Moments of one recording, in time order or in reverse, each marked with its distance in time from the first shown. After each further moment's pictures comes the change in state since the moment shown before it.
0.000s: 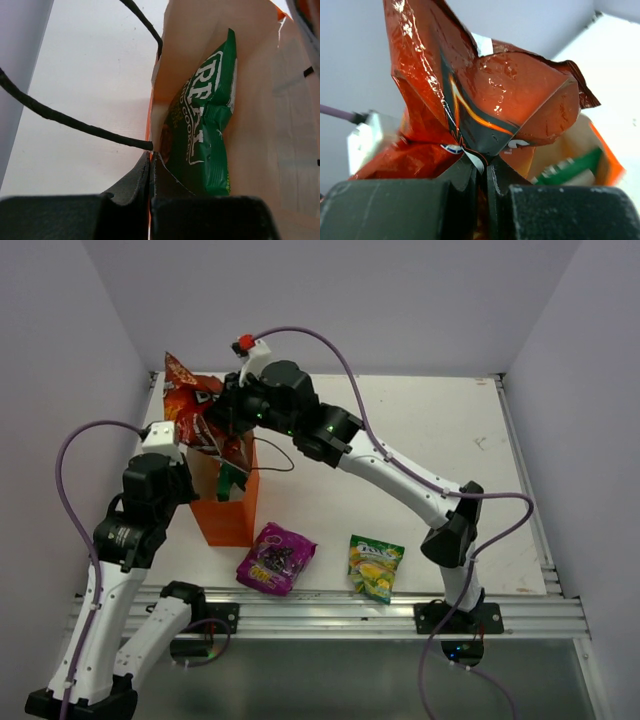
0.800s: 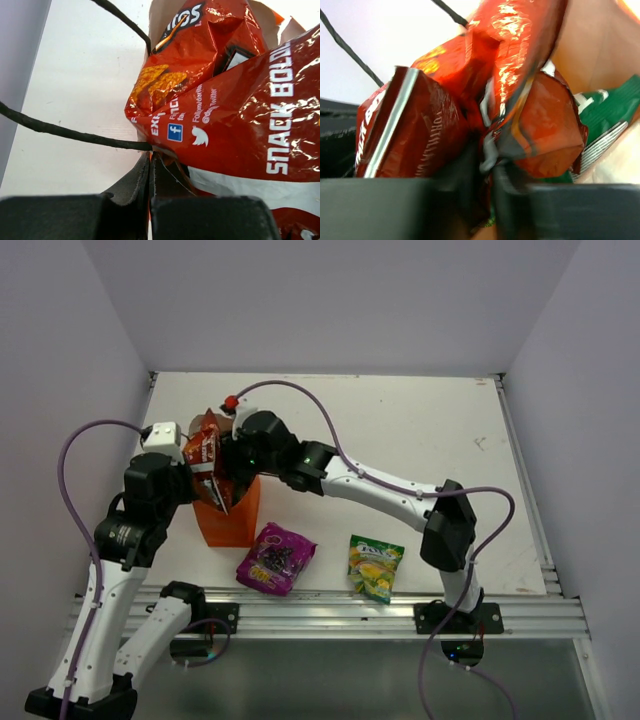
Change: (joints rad) left arm 0.000 0.001 -0.001 -0.008 -0.003 -0.006; right arm 0.077 0.035 -0.276 0.069 0.029 0.014
